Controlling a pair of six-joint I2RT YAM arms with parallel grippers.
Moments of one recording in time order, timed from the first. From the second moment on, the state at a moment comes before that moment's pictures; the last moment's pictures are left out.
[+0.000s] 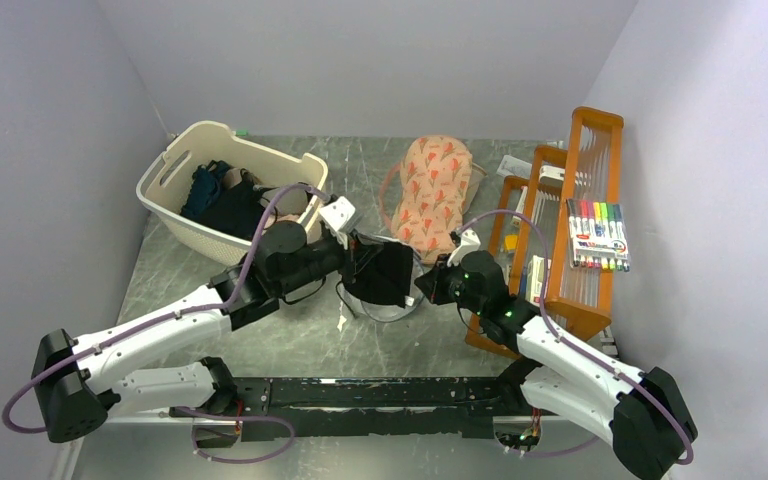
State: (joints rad) left arm -0.96 1.06 0.84 0.10 0.02 -0.16; right arm 0.63 0.90 0.38 0.05 -0.04 0.52
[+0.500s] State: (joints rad) left arm -0.94 1.10 0.95 0.10 -0.07 -0.25; right arm 0.63 0.91 0.37 0.07 -0.07 0.50
